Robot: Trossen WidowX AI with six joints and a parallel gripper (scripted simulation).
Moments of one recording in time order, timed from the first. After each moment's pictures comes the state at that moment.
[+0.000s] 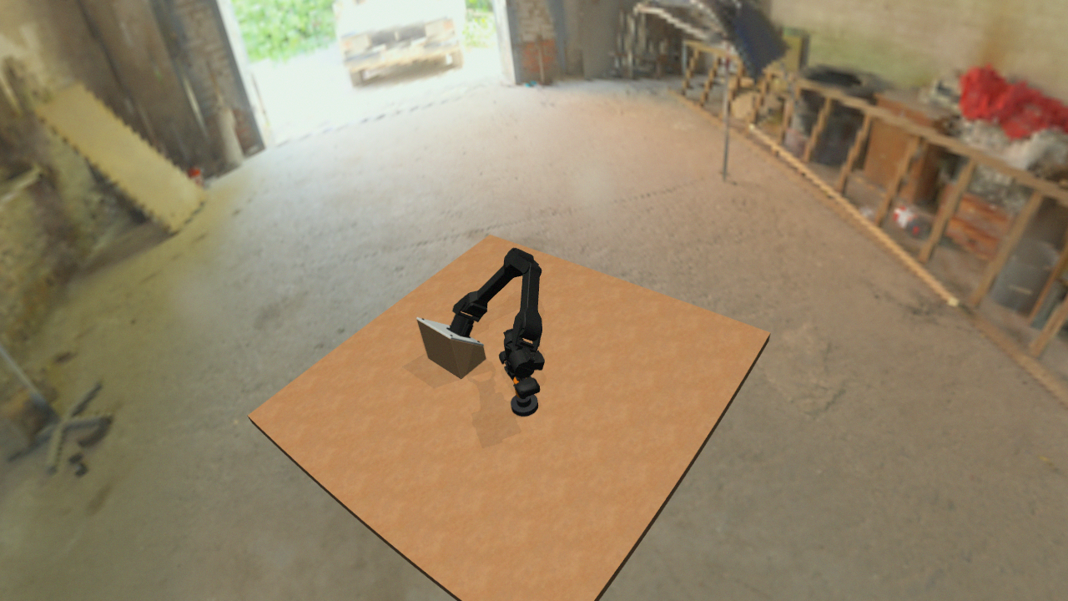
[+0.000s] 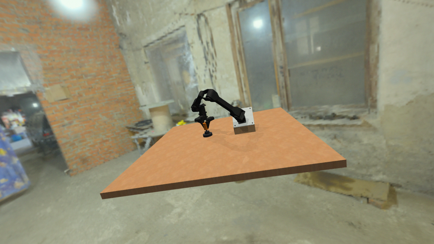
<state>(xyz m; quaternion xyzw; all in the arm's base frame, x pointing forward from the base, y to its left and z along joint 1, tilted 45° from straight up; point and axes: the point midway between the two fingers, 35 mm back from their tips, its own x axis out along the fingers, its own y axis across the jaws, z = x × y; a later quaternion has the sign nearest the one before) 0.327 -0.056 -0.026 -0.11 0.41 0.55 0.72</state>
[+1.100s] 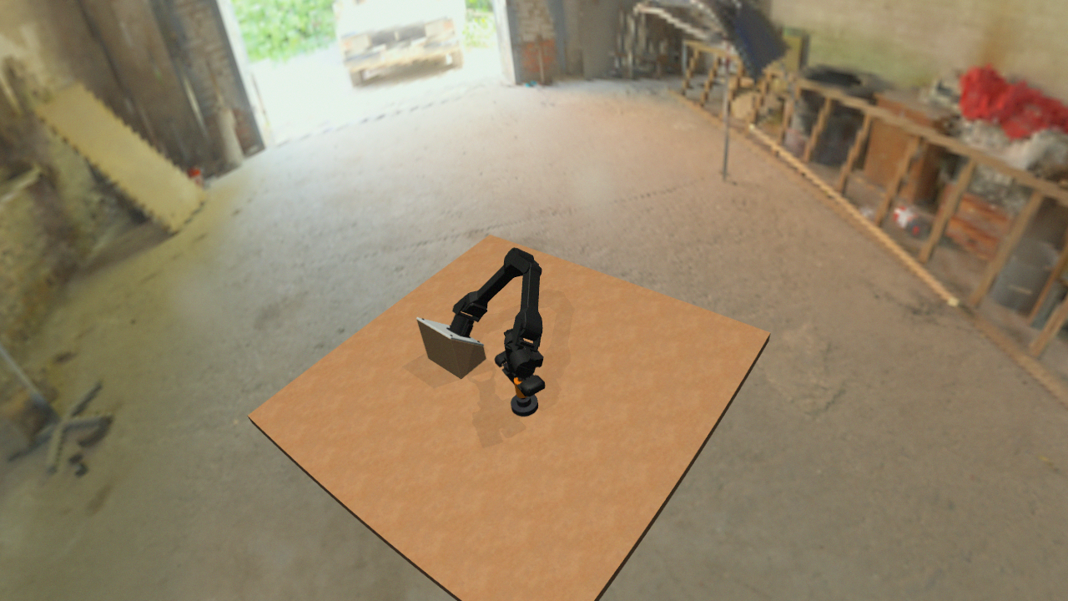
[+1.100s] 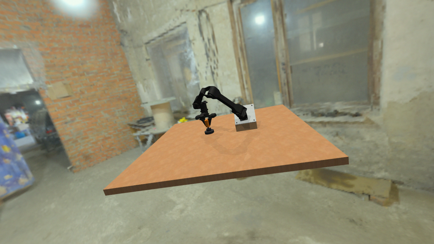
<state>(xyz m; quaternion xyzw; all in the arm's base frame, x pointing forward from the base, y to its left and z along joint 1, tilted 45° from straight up) 0.328 -0.056 -0.026 -0.18 0.35 0.59 0.71</state>
